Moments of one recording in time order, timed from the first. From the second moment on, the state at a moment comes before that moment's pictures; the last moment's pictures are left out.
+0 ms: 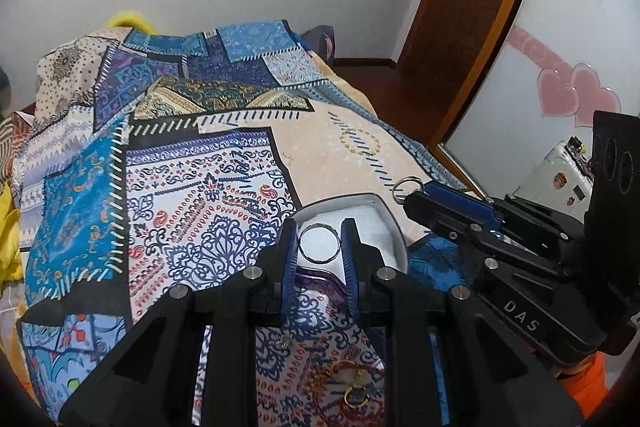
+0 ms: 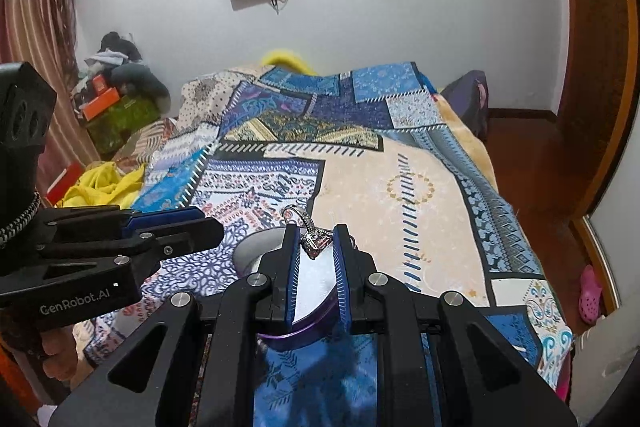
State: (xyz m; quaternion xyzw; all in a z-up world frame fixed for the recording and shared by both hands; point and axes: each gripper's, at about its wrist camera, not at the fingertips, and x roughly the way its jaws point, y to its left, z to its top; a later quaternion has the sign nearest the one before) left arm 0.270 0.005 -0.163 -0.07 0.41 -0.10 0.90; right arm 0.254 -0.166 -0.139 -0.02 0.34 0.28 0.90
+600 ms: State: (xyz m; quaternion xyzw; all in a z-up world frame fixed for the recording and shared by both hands) left arm 0.298 -0.003 -0.188 -0.08 0.44 -0.13 0.89; right arm 0.286 -0.161 -0.159 -0.05 0.39 0.30 0.87
